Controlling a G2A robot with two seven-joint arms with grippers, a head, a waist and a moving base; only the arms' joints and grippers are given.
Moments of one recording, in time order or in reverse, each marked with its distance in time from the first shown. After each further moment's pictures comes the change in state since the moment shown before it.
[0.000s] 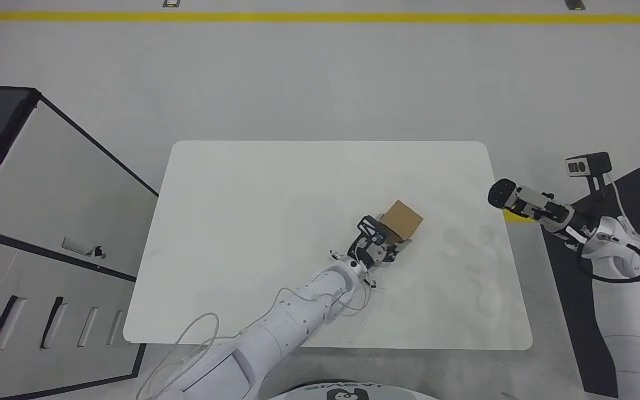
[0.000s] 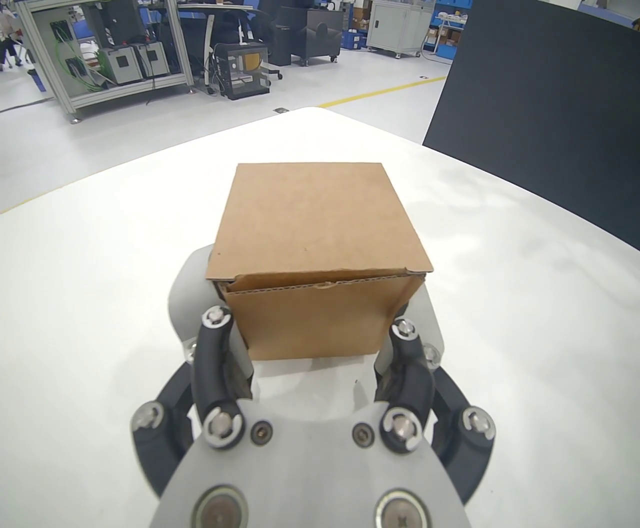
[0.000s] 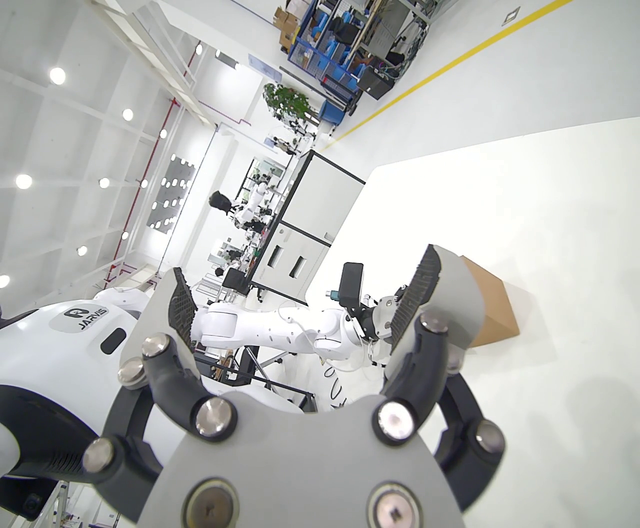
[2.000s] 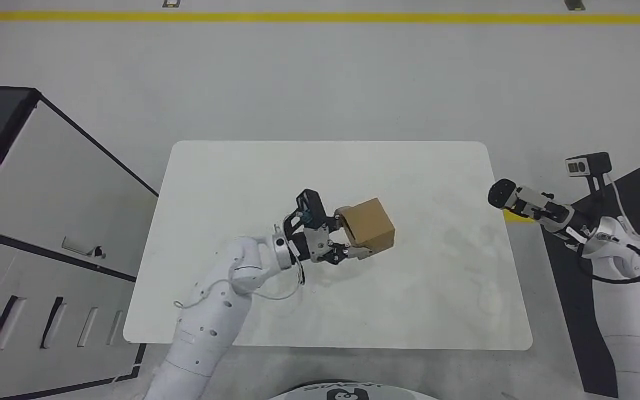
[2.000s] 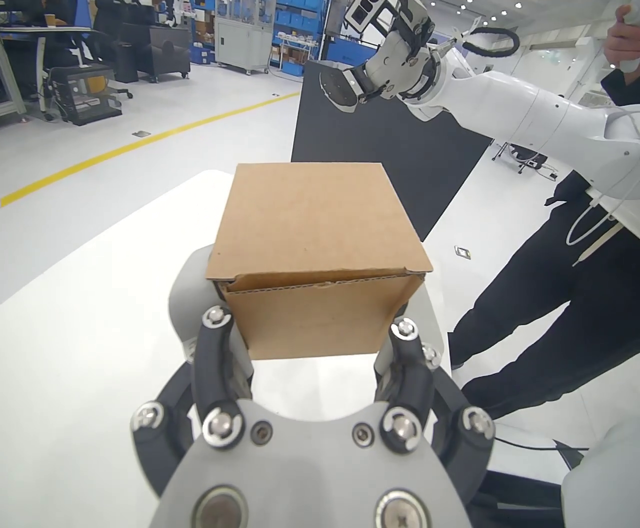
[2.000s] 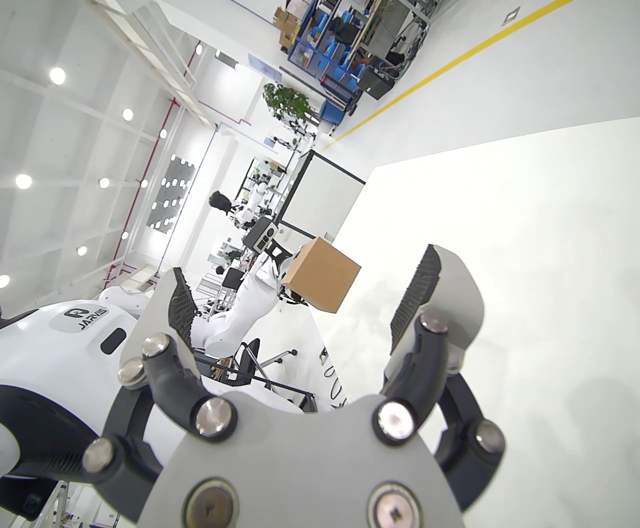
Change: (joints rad) left arm 0.328 0.302 -0.600 -0.886 -0.162 -0.895 -0.666; right arm 0.000 0.000 0.000 0.000 0.000 0.000 0.000
